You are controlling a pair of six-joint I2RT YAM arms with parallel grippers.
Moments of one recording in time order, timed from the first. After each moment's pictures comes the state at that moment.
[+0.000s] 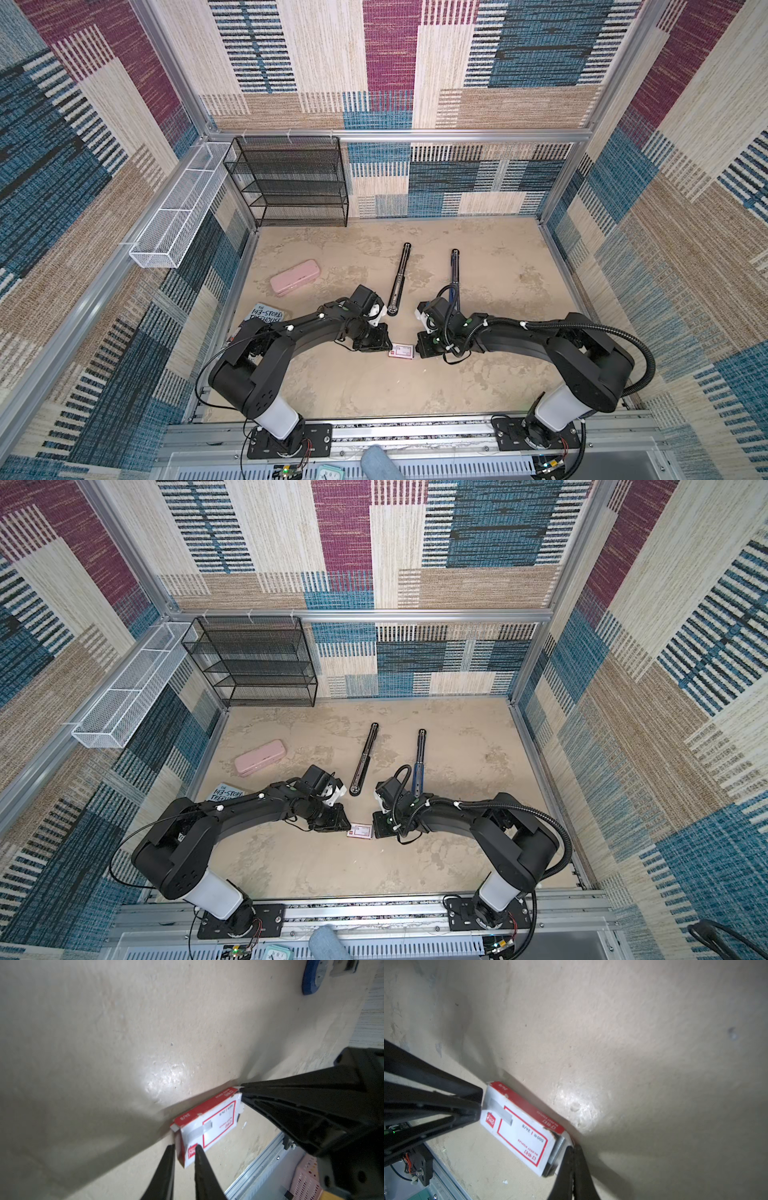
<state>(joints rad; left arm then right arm) -0.59 1.62 0.83 -0.41 0.49 -0.51 0.78 1.61 0.77 -0.23 -0.25 0.57</state>
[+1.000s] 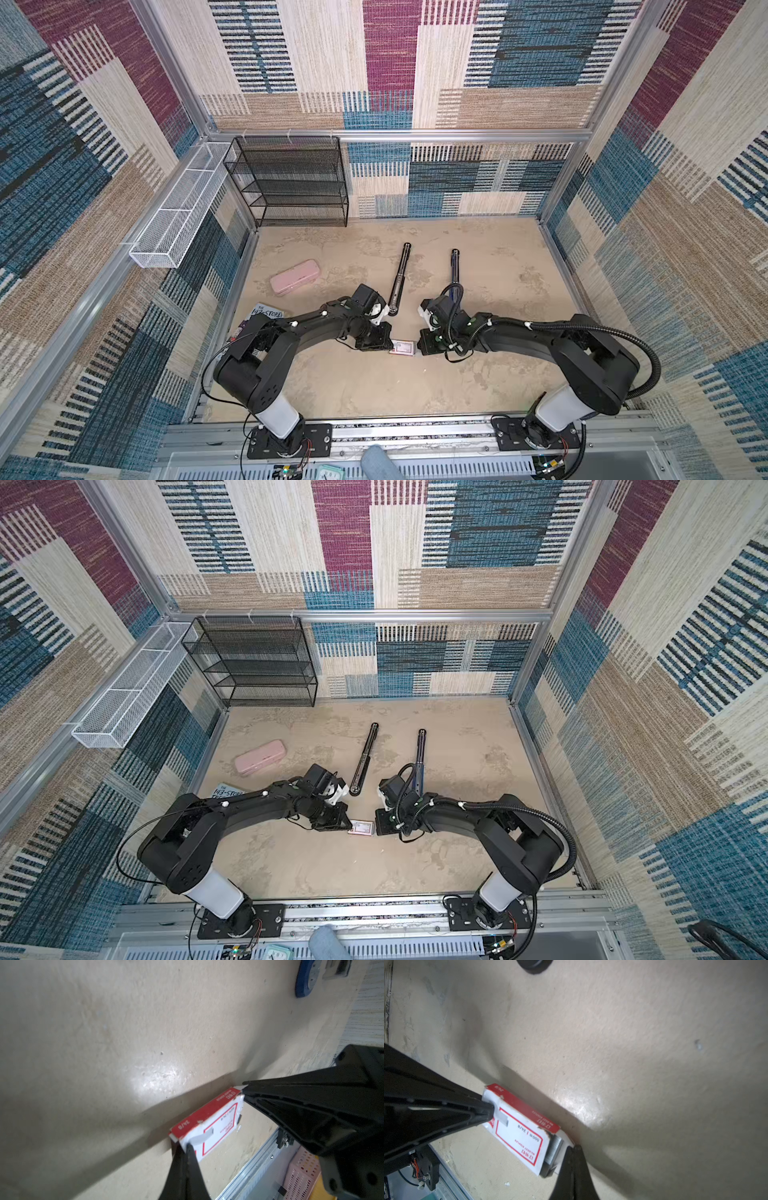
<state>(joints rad) -0.58 1.64 0.84 -0.41 0.51 -0.50 0.75 1.58 0.75 -0.22 -0.24 0.57</state>
